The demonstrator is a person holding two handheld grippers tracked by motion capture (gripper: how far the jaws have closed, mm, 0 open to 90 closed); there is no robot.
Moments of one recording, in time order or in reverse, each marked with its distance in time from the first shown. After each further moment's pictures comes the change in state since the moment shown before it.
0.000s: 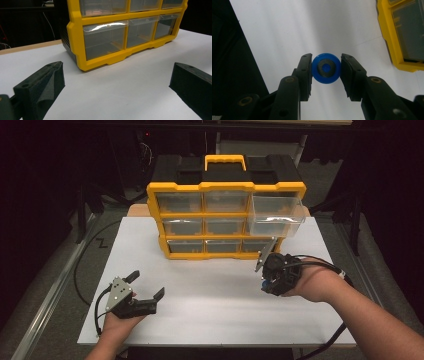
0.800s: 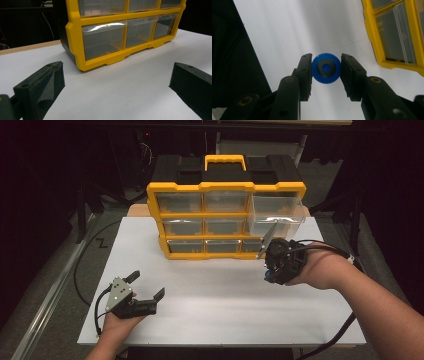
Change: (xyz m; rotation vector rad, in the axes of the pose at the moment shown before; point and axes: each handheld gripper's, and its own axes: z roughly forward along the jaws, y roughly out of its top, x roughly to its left) left arm 0.000 0.000 0.000 -0.003 -0.006 0.000; right arm -0.013 0.011 -0.037 0.007 -0.008 -0.011
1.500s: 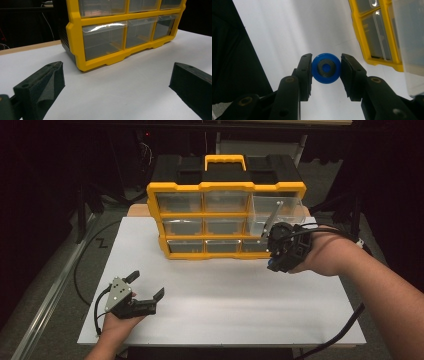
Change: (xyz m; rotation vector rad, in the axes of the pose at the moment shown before) left arm 0.000 0.000 -0.001 -0.004 0.001 -0.005; right arm -0.012 0.011 -0.035 0.025 -0.029 0.004
